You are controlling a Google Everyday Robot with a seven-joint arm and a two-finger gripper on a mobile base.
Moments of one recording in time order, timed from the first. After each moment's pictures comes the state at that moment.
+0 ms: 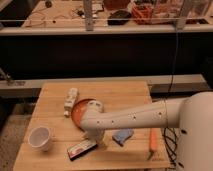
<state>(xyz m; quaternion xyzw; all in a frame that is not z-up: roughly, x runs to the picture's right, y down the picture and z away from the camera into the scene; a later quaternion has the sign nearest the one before) -0.044 0.275 0.785 -0.28 -0.19 -0.51 0.79</state>
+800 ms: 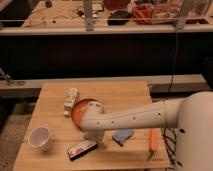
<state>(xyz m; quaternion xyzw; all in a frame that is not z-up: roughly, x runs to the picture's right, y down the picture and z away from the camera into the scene) -0.045 0.278 0.790 -0.28 -0.19 -0.51 0.79</state>
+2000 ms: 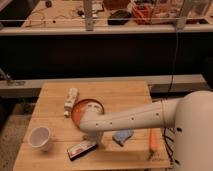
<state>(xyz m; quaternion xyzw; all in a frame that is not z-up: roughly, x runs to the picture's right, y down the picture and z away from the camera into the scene) -0.051 0.280 0.795 -0.27 -0.19 -0.51 0.79</state>
